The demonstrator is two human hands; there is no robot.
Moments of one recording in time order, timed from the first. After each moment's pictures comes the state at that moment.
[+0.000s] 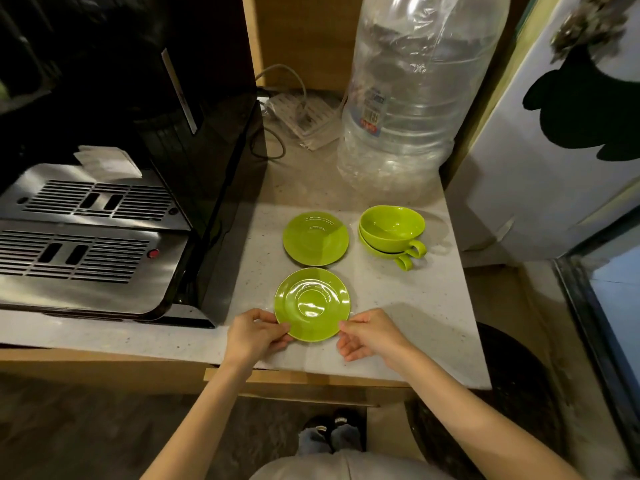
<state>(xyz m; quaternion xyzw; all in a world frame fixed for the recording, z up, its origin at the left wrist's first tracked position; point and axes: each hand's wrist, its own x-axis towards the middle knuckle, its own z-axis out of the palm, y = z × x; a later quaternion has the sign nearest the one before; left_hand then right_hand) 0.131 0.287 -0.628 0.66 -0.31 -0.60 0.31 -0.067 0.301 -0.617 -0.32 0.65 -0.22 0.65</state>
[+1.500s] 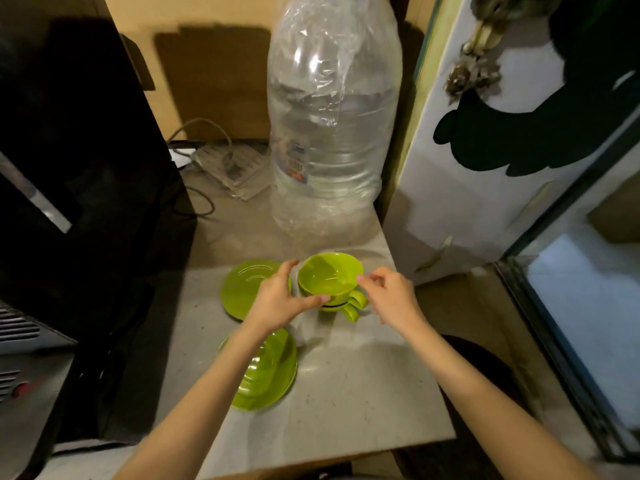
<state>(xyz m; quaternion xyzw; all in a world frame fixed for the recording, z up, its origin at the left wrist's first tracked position) 0.001 0.162 -0.579 0.54 -0.73 -0.38 0.19 -0.184 0.216 -0.588 -0.45 0.79 -0.33 0.27</state>
